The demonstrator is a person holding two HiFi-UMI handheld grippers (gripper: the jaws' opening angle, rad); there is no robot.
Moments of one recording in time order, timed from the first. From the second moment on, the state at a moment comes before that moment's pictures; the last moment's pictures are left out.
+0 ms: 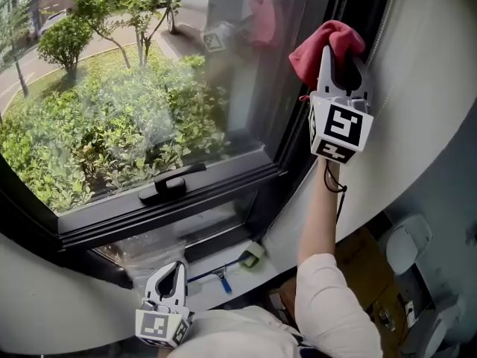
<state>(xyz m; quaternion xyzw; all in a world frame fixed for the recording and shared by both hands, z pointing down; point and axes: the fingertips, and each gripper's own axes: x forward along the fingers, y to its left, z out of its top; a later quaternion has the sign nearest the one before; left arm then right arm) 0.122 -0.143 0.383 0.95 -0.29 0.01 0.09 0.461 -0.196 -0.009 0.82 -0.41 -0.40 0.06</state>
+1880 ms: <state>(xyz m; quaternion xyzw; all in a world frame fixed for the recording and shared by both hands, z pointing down) 0.115 -0.145 0.385 0.95 -0.28 0.01 0.10 0.463 -0.197 0.057 0.83 -0.40 -0.37 0.10</state>
